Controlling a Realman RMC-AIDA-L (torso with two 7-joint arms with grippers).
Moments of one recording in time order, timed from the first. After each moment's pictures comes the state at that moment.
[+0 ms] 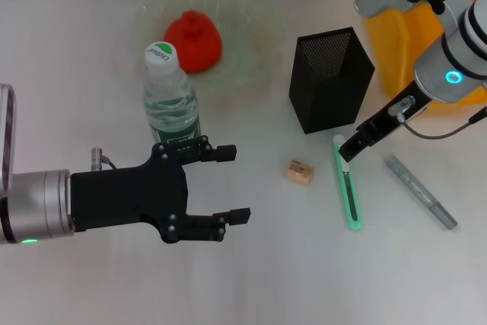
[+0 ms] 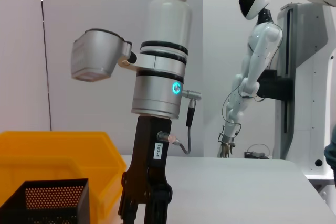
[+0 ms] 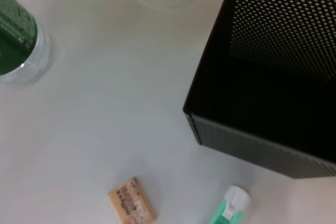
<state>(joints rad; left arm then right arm) -0.45 -2.07 0.92 0.47 1.78 1.70 -0.86 0.80 2.09 -1.32 -1.02 -2.67 -1.47 2.72</state>
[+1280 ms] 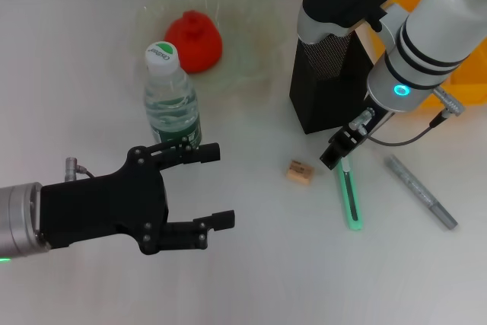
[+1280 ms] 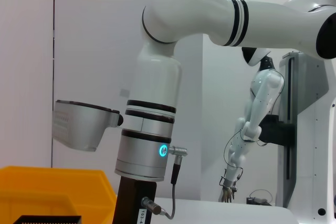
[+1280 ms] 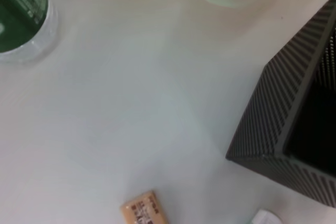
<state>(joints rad) -0.39 -2.06 0.90 0.47 1.71 1.82 -0.87 0.89 2.09 -1.59 -0.93 -2.67 -1.38 2.87</state>
